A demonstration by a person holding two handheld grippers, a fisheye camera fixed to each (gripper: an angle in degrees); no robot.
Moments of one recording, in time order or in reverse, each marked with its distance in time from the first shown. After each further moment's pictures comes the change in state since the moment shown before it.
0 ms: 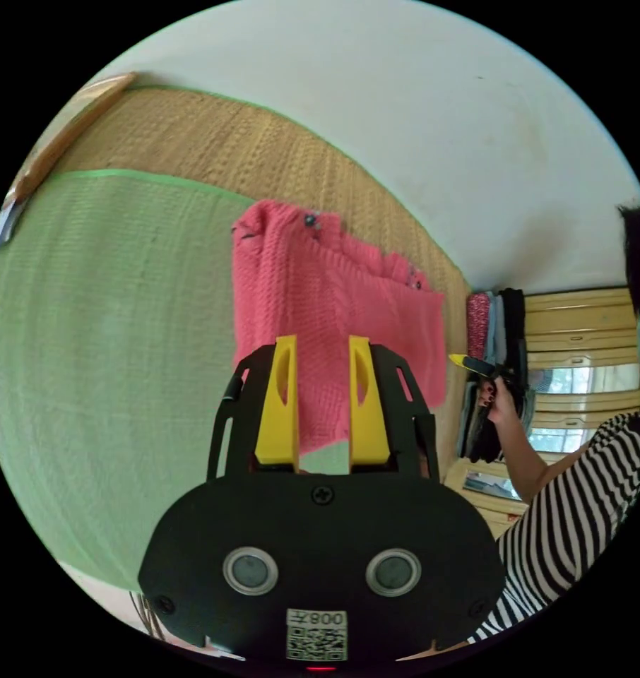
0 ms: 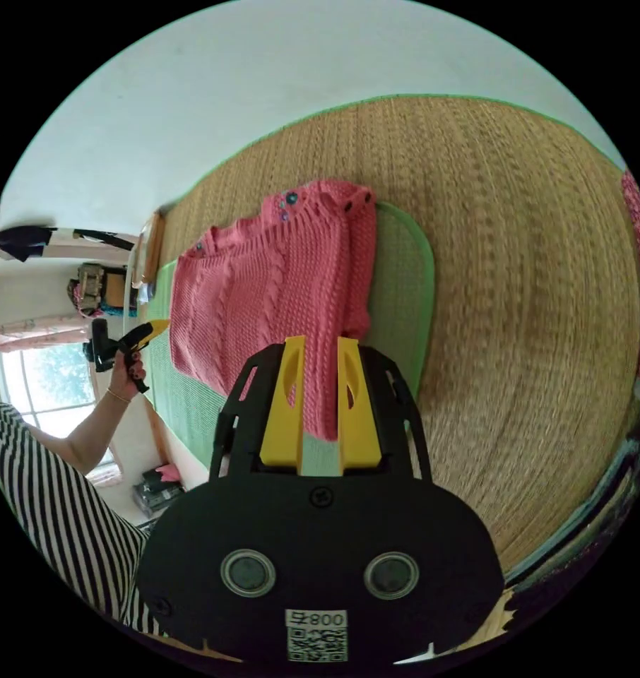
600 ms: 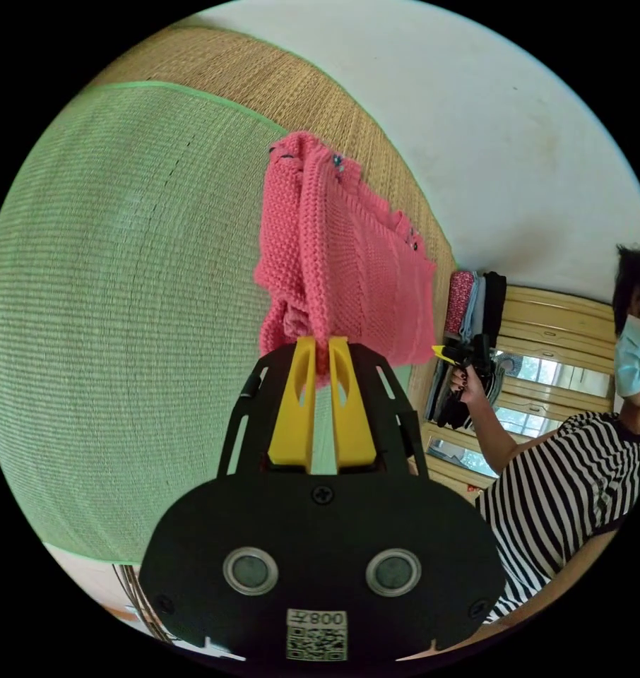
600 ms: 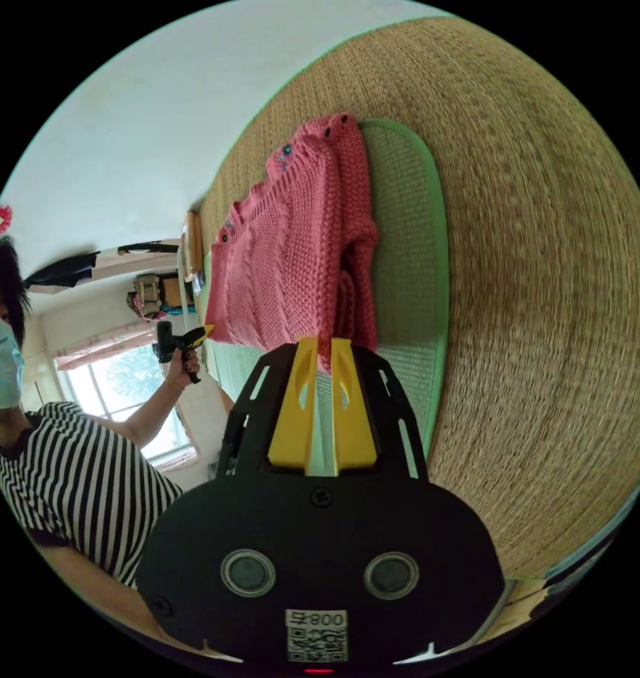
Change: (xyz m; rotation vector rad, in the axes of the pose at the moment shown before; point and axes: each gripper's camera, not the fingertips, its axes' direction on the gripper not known) left arm -0.036 0.028 0.019 -0.174 0.178 -0.055; right arm -0.015 0.040 0.008 -0.132 -0.312 0.110
